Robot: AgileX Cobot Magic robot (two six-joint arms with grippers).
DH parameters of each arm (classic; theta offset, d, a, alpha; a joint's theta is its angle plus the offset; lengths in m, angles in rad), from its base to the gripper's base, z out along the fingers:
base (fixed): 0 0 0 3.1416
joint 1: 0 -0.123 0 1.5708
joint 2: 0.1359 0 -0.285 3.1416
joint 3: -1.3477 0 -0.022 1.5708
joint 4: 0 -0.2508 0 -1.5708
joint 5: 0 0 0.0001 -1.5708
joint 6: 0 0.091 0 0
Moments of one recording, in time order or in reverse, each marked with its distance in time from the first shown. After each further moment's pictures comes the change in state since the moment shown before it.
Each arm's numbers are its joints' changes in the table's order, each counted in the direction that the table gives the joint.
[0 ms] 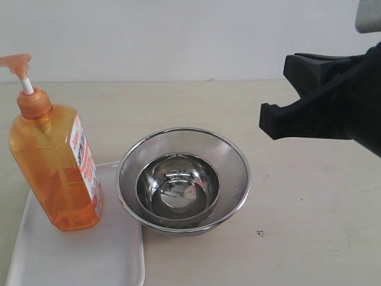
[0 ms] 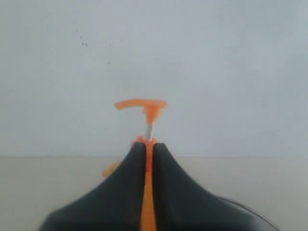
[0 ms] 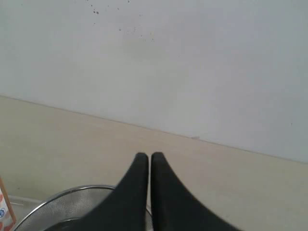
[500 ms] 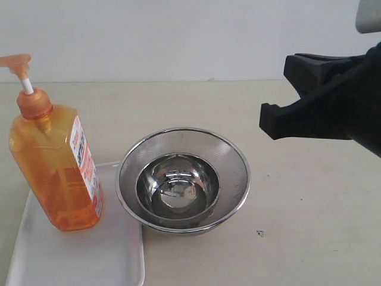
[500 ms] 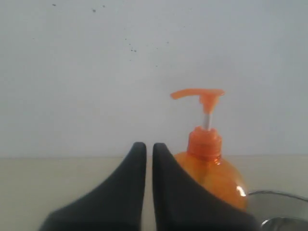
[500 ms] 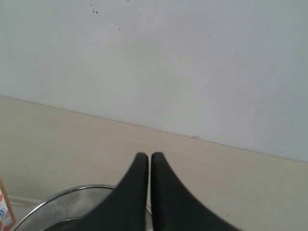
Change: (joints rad) left arm -0.142 -0.036 -0.062 -0.030 0.039 0.088; right arm 0.000 0.000 0.000 -0.004 0.000 0.000
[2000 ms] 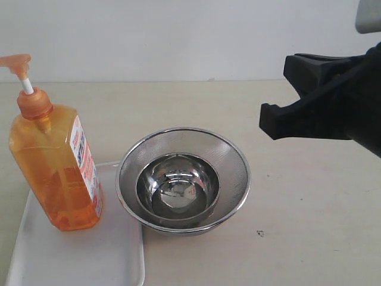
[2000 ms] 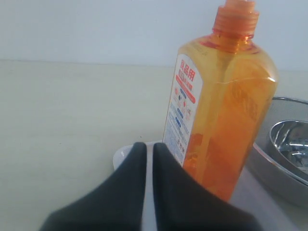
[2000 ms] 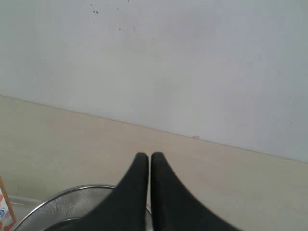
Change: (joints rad) left arm 0.000 0.000 -0.070 -0.701 -0.239 -0.722; right arm 0.000 0.000 0.000 0.000 0.000 0.000
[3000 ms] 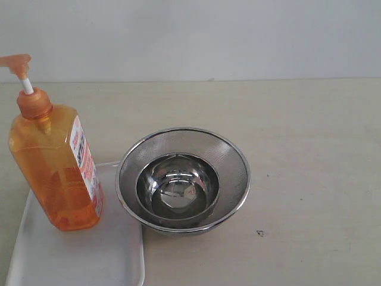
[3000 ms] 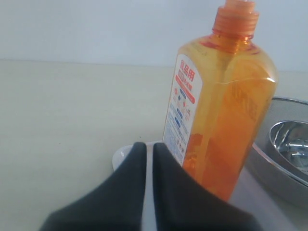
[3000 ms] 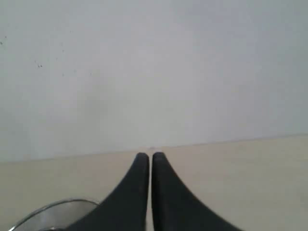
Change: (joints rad) left arm 0.000 0.000 0.000 0.000 0.000 0.000; right arm 0.898 -0.787 -0.323 -0.104 -0.777 -0.030
